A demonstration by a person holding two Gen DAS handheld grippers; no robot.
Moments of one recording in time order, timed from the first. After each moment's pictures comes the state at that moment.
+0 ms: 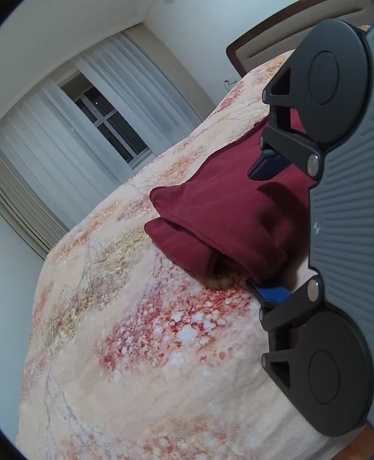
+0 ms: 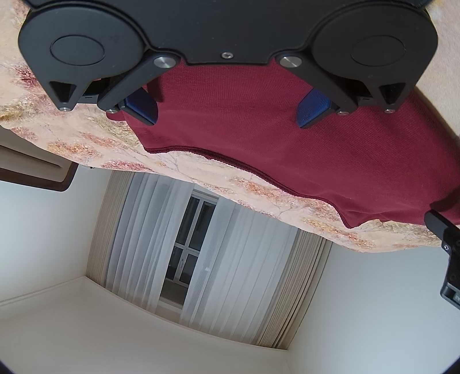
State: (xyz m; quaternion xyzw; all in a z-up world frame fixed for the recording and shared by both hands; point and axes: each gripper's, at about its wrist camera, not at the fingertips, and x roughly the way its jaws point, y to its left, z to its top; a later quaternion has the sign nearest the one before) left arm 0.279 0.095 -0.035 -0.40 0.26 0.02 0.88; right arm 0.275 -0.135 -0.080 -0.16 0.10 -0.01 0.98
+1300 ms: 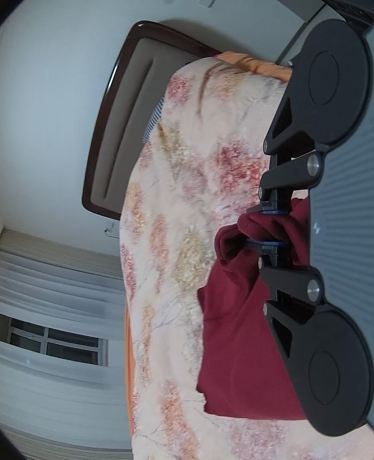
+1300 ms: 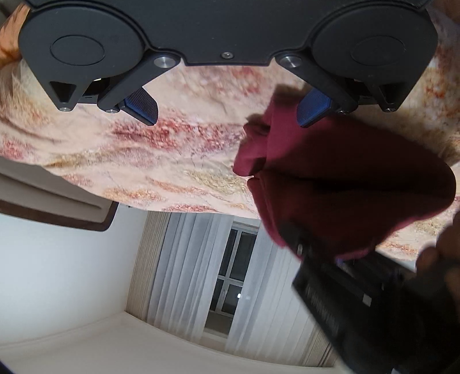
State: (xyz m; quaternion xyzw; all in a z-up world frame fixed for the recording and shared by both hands) left arm 0.336 -0.207 0.040 -0.04 0.26 -0.33 0.91; right arm 0.203 -0.285 -0.059 -0.11 0.16 -0.08 0.98
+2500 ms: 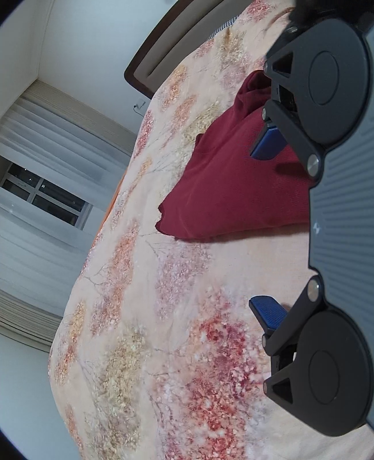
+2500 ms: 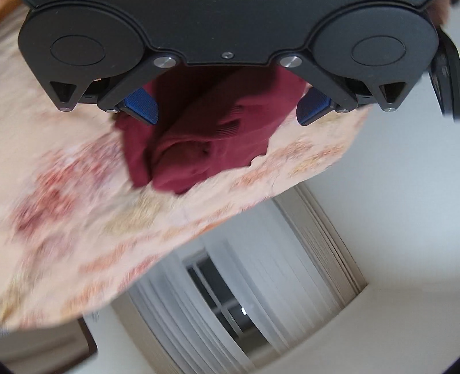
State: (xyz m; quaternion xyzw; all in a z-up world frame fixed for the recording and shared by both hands) left arm 0.324 -0.048 0.014 -0.20 0.33 -0.09 0.92; right arm 0.246 -0.298 0.000 0.28 0.22 0.08 0.93
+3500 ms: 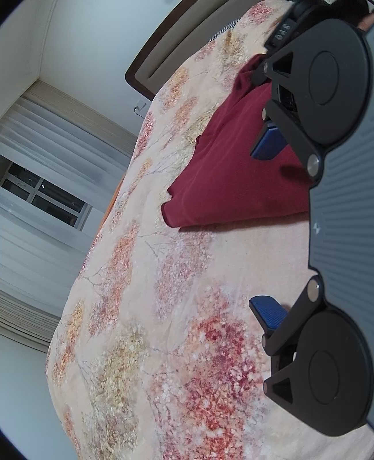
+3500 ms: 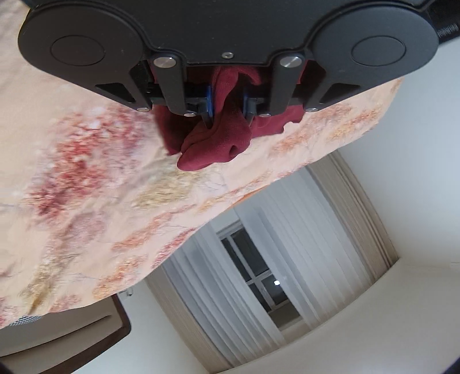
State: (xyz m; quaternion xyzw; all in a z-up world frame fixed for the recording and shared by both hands) left arm 0.321 -0.044 0.016 -0.21 0.33 -0.09 0.92; right arm 0.270 -0.320 -0.014 0.27 0.17 -0.02 0.95
